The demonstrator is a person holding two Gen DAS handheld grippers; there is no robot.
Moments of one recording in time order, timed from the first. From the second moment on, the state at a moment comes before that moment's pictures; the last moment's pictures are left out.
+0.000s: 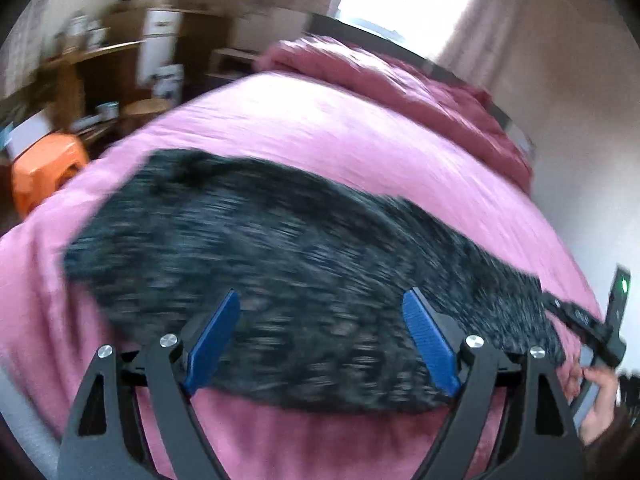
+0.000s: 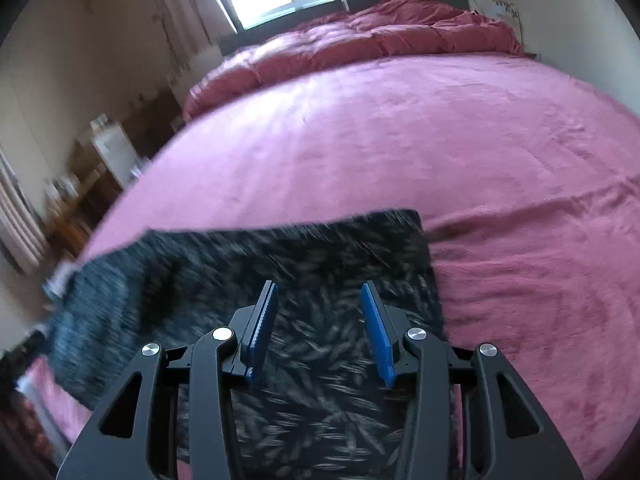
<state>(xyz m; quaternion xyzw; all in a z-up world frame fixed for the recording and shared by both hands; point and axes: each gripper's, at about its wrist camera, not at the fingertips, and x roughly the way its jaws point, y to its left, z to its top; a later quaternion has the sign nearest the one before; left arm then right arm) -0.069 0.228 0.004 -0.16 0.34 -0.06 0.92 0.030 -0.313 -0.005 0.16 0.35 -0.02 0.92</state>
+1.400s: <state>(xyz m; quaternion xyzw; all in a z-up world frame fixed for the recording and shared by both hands) 0.068 0.201 0.005 -0.28 0.33 -0.01 0.90 0.036 -0.284 -0.011 0.16 0.37 0.04 0.91</state>
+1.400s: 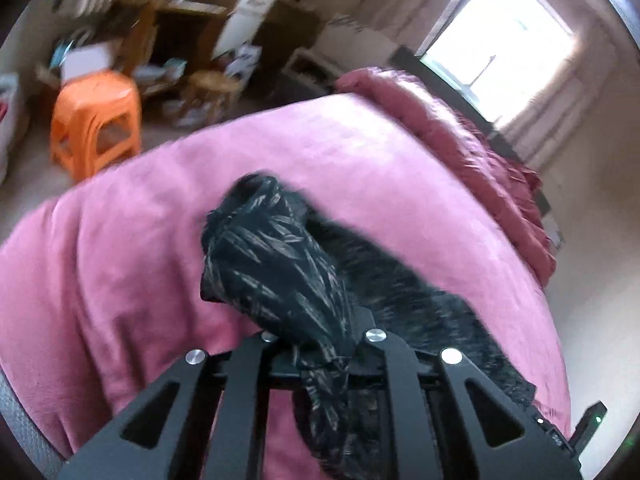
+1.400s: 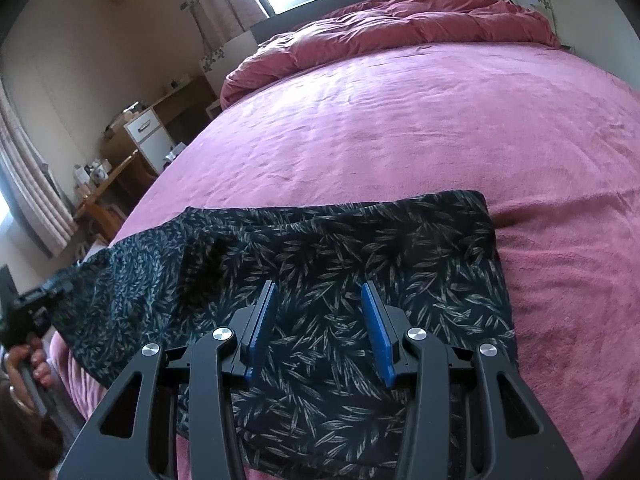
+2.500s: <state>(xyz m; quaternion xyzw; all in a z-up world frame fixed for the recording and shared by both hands) -0.003 -0.175 -0.002 0.15 0.29 -0.34 0.88 0.038 -0.331 -0.022 0.37 0.36 0.12 0.85</state>
